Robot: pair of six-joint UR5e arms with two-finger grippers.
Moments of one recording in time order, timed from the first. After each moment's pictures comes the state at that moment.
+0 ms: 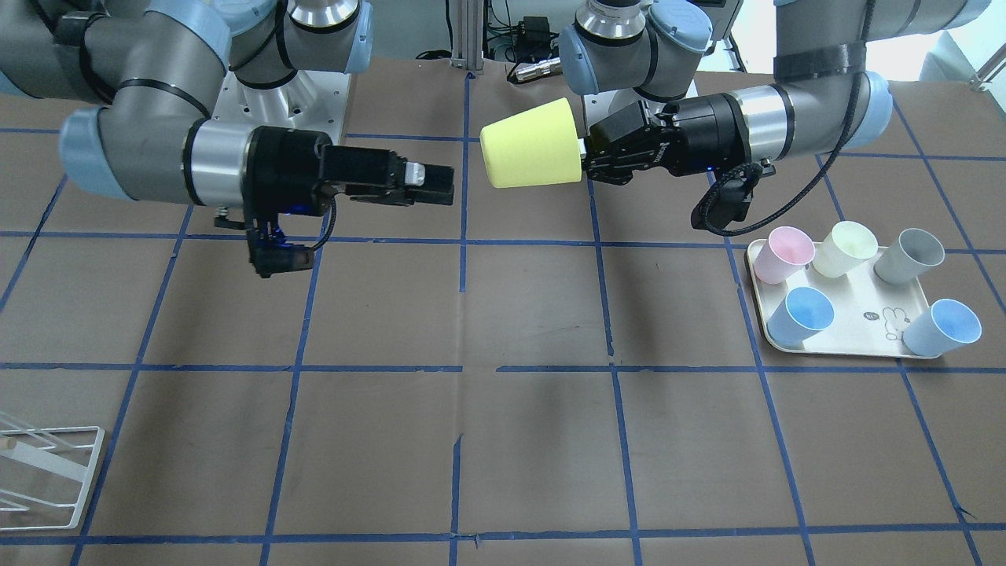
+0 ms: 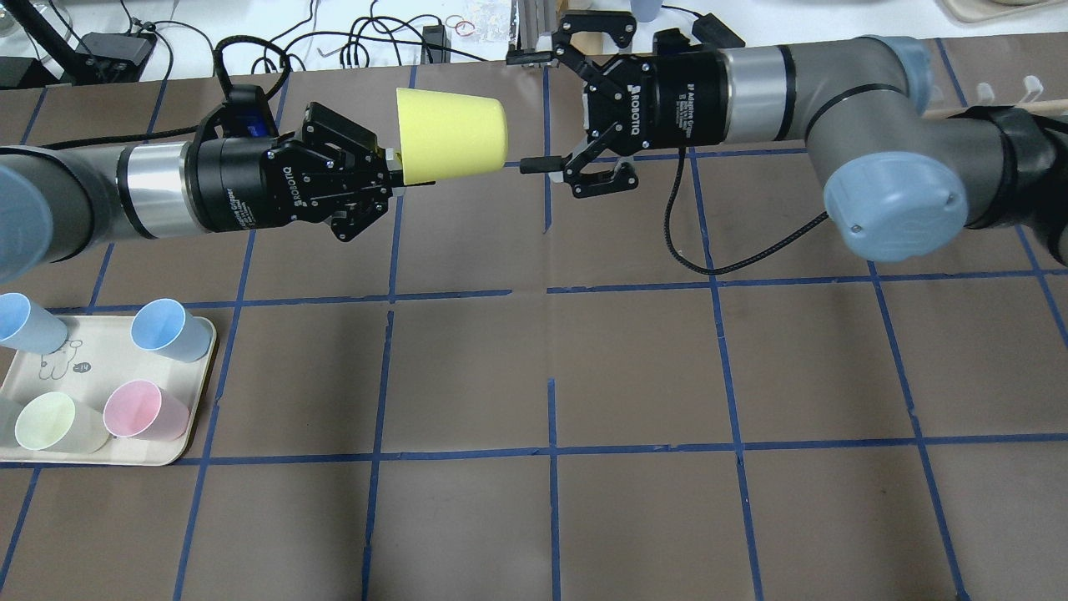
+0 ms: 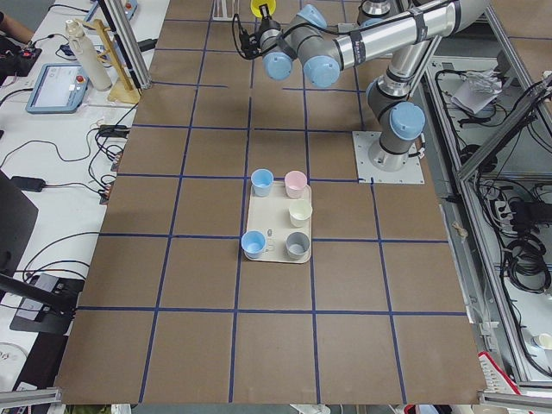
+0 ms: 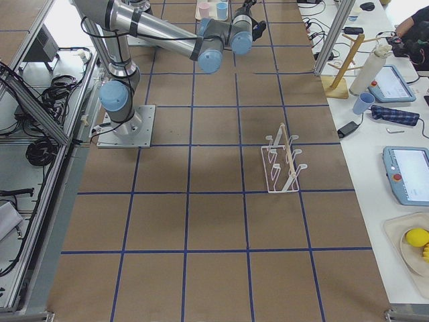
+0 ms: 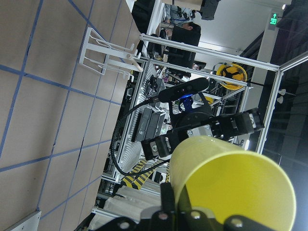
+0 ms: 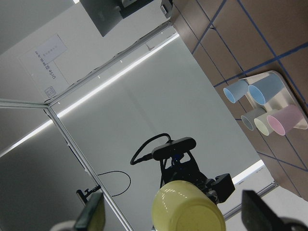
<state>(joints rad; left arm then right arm) -1.30 -1.52 -1.87 -2.13 0.19 0.56 1.42 -1.45 1.82 -1.78 -0.07 0.39</state>
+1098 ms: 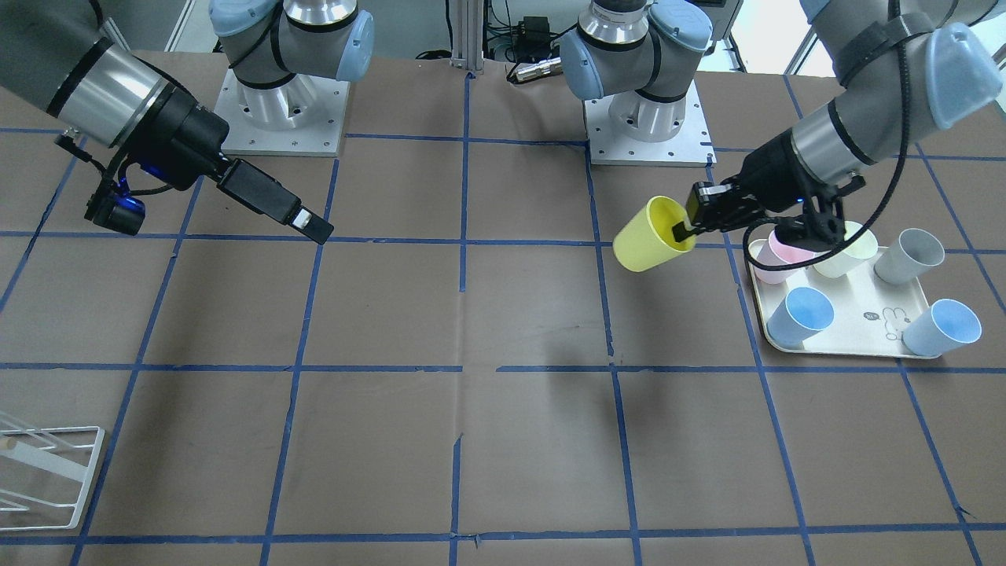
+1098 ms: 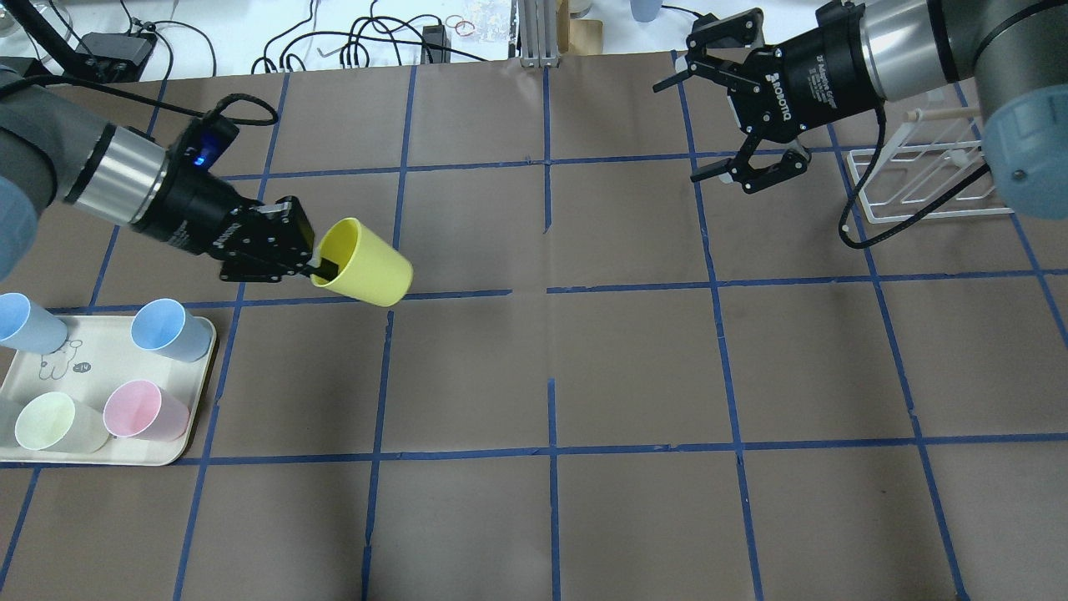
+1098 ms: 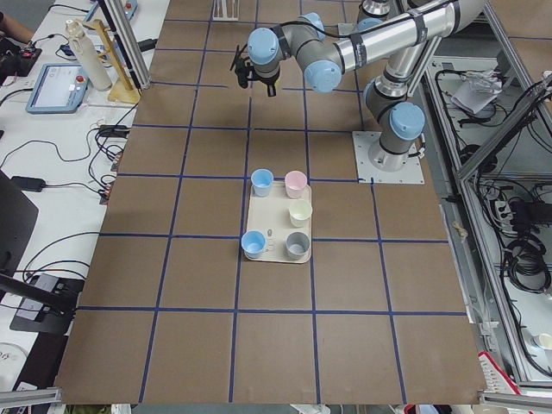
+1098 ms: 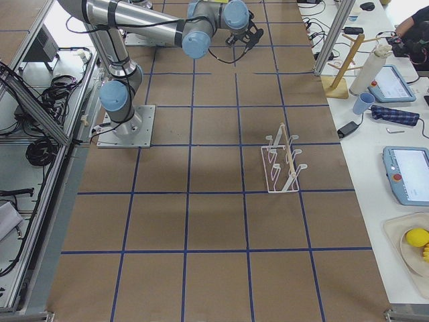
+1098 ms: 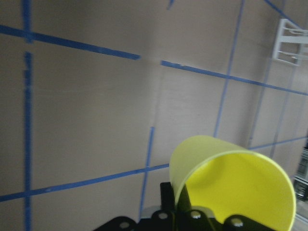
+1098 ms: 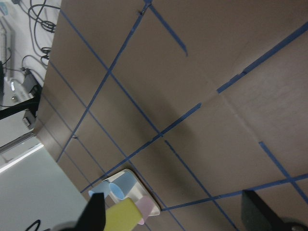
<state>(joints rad) -1.19 -1.53 -1.83 -1.56 1.23 0.29 1.41 -1.60 1.76 -1.77 -0.88 0.57</state>
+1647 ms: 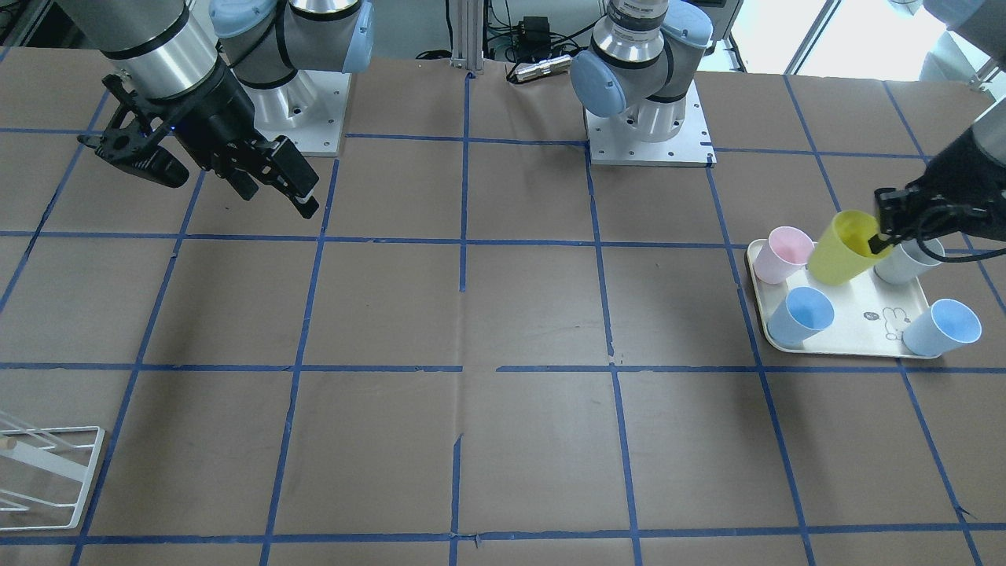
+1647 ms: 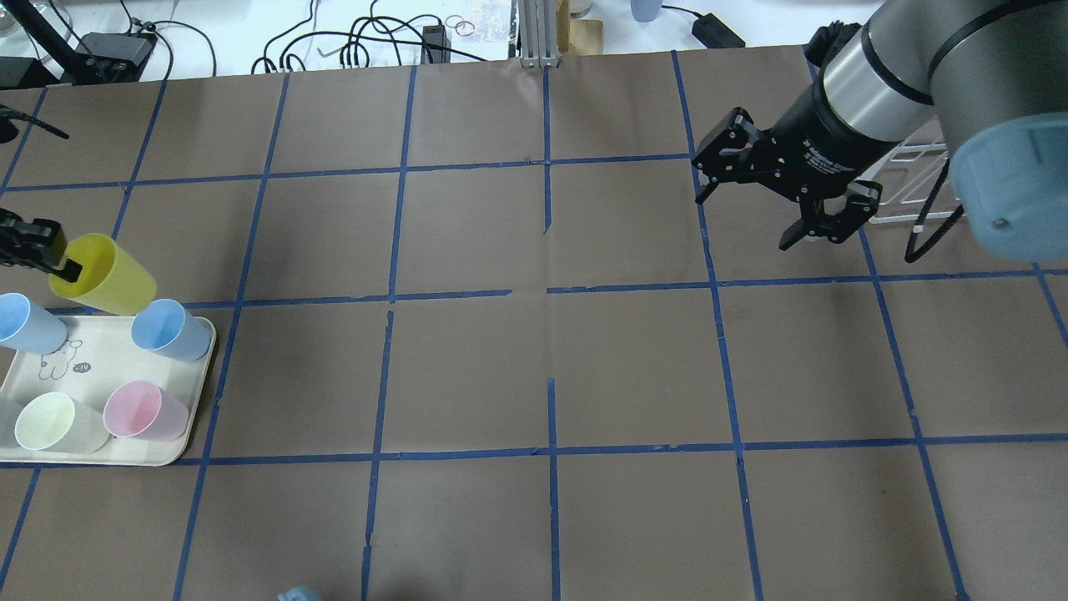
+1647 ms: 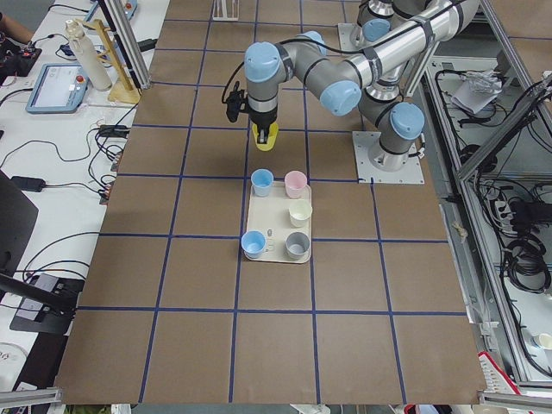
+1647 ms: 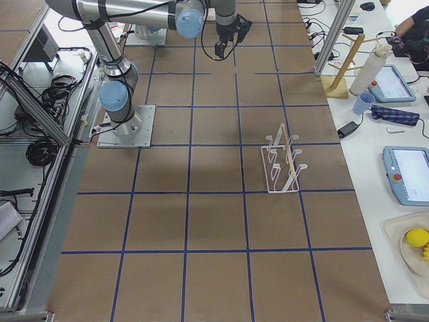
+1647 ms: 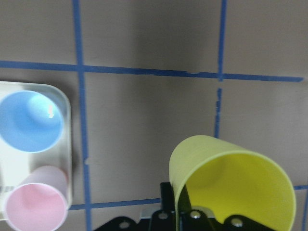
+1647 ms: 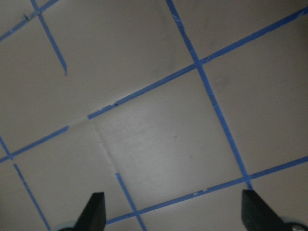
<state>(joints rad) -0.90 -1.63 -1.71 -1.40 1.50 0.81 1.53 -1.67 1.75 -1.68 -1.38 0.35</state>
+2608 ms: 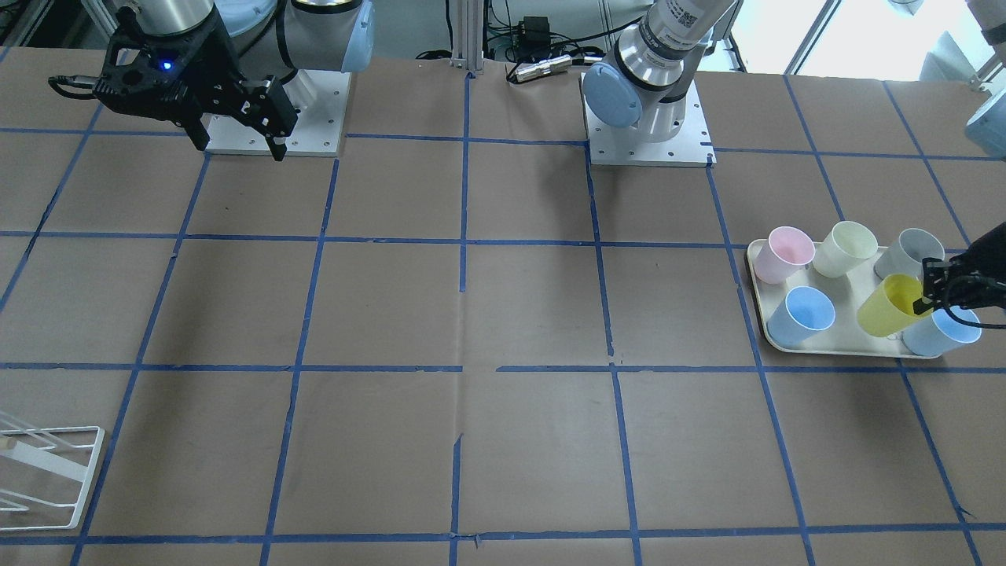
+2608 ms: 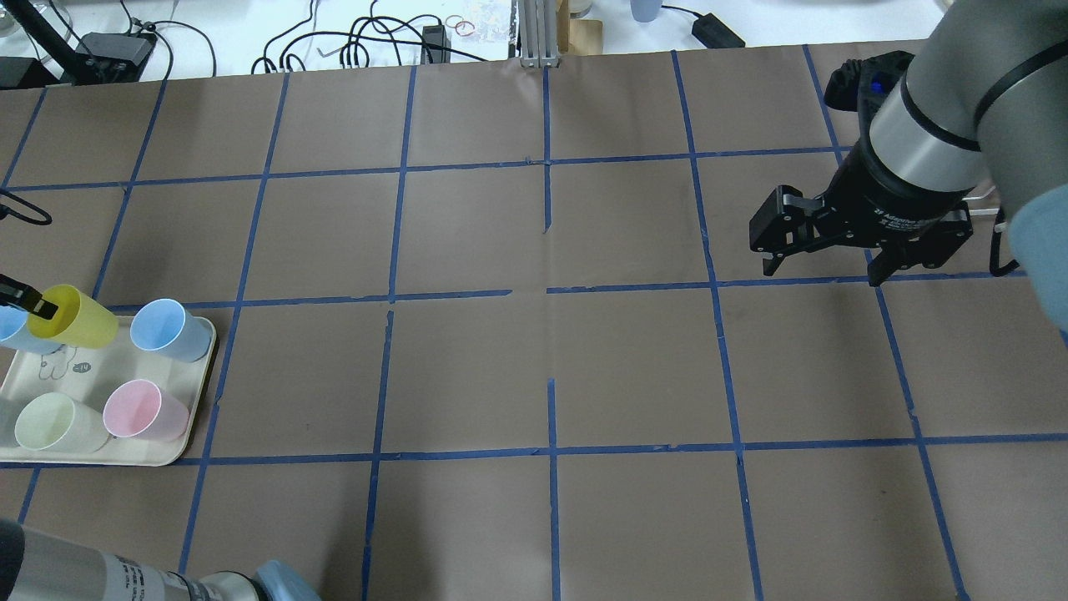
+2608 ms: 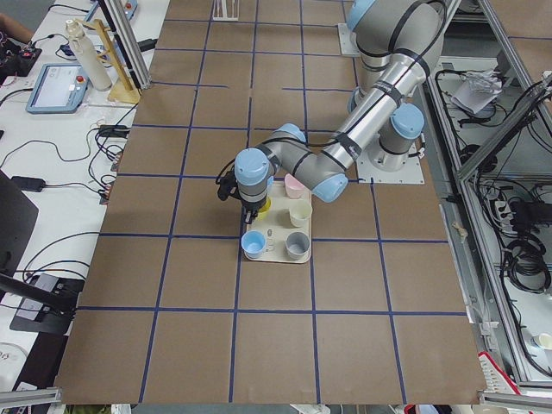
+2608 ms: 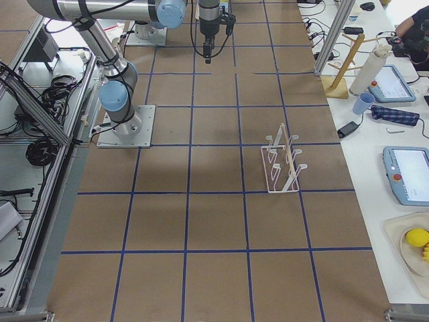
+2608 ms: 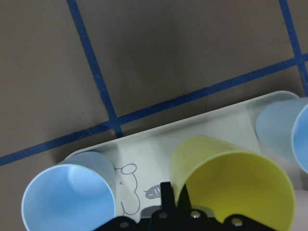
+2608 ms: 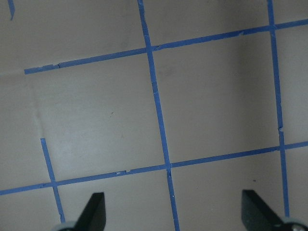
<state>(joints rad) -0.76 -1.93 -1.71 -1.15 1.49 1.14 1.53 -1.78 1.79 -1.59 -1.56 0.12</state>
